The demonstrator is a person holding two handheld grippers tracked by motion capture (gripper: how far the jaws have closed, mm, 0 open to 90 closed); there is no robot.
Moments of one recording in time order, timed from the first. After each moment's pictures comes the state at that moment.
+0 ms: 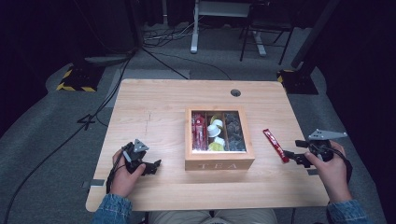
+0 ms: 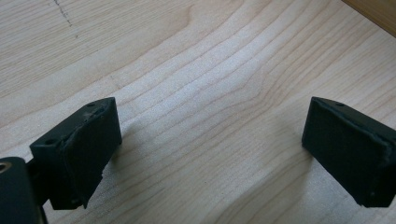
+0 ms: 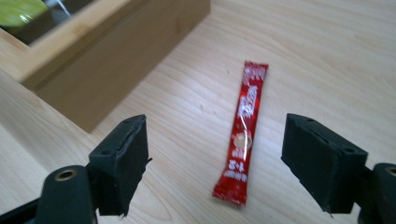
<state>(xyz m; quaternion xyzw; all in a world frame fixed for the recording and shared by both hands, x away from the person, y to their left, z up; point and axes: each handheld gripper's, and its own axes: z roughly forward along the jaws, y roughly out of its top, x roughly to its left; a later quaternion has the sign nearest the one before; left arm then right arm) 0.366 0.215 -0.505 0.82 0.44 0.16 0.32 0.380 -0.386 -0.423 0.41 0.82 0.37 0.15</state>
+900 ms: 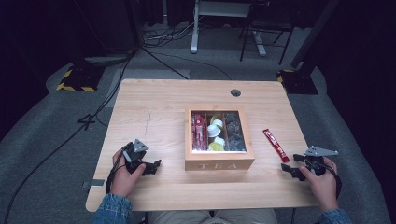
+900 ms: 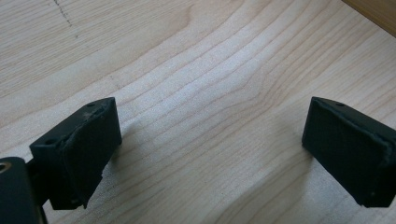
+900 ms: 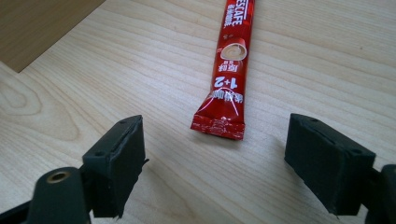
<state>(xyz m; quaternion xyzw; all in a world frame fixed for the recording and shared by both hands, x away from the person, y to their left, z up) 0.365 0.215 -0.505 0.82 0.44 0.16 0.32 0.366 -0.402 -0.498 0.44 0.80 0.36 0.15</state>
